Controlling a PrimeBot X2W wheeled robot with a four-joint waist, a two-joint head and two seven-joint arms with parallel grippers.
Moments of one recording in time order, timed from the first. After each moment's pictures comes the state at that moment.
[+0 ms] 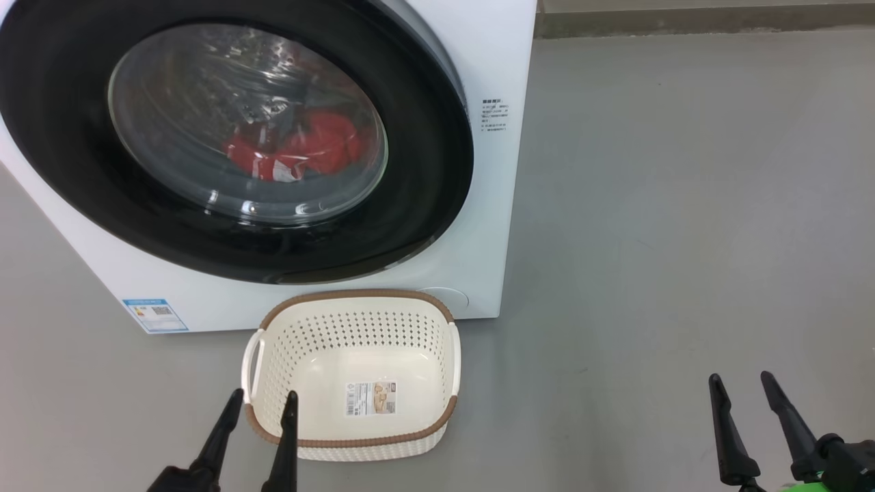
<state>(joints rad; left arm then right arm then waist) 0.02 0.04 -0.06 0.17 -0.18 -0.07 -0.24 0.16 -0.03 -0.12 0.12 0.29 0.13 -0.24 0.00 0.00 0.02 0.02</state>
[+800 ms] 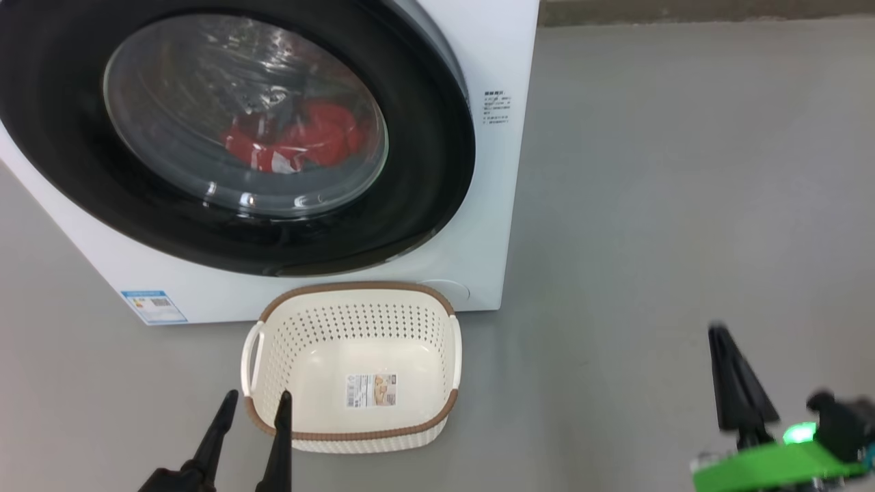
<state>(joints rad) 0.03 0.04 -0.05 0.18 -0.20 -0.08 -0.25 0.09 -0.03 -0.06 0.10 0.42 0.13 -0.25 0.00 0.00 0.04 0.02</state>
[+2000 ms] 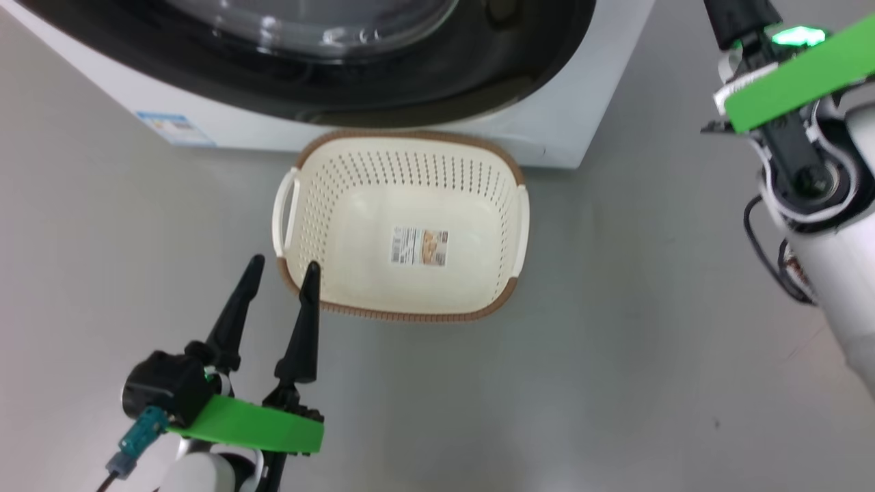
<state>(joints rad) -0.25 0.04 -0.12 0.16 -0.31 -0.11 -0.25 -0.92 -0.33 0.39 0.30 1.27 0.13 -0.08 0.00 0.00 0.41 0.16</state>
